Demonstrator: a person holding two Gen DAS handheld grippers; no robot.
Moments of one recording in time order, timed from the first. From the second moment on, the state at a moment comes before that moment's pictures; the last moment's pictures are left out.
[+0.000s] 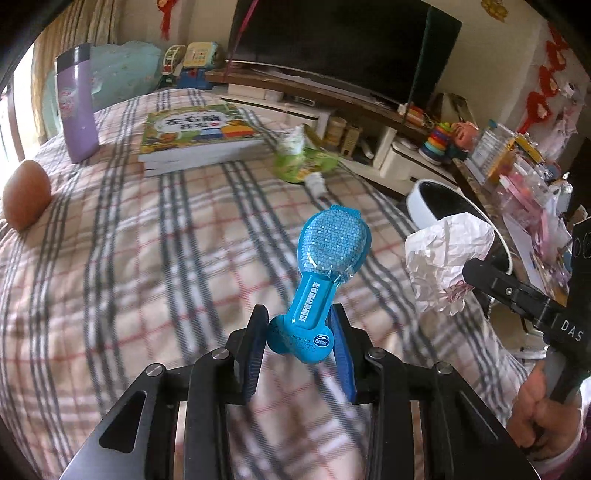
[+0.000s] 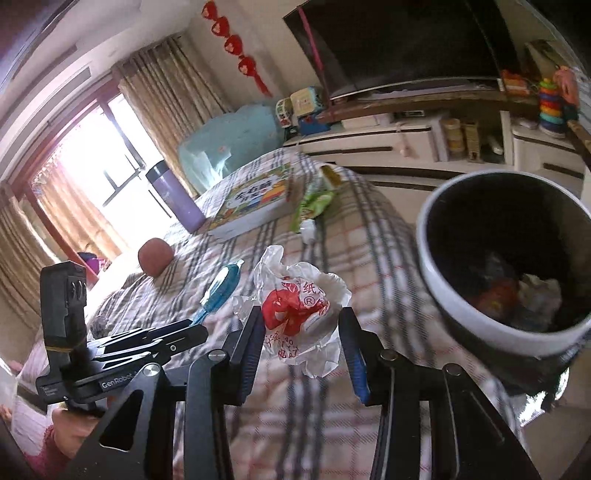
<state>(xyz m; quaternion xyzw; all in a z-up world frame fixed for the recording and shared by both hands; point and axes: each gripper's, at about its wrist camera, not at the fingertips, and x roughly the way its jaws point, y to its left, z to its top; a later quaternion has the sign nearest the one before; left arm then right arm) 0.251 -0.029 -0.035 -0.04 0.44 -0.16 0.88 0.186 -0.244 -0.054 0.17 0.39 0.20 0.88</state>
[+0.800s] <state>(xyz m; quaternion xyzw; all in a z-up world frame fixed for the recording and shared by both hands) 0.236 -0.099 -0.018 0.00 0.43 -0.20 0.88 0.150 -0.316 -0.043 0.21 0.35 0.15 0.90</state>
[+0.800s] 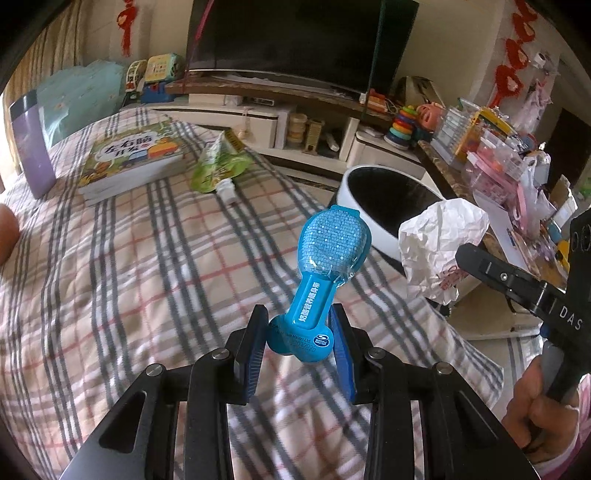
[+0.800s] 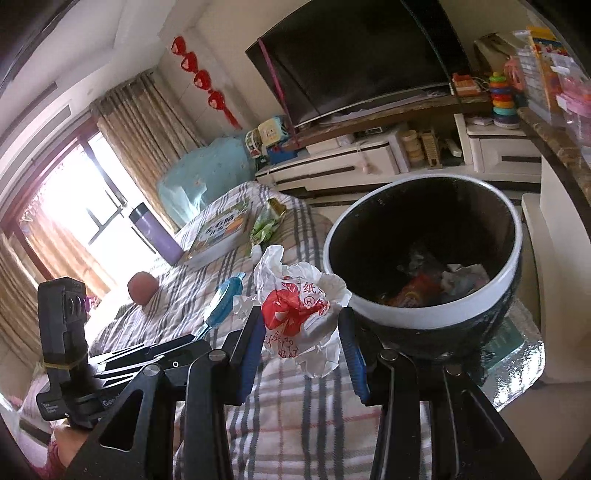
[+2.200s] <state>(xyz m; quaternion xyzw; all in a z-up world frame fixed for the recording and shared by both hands) 0.276 -0.184 -0.015 0.06 0.43 -0.25 0.87 0.166 -0.397 -0.035 0.21 0.33 0.07 0.92</state>
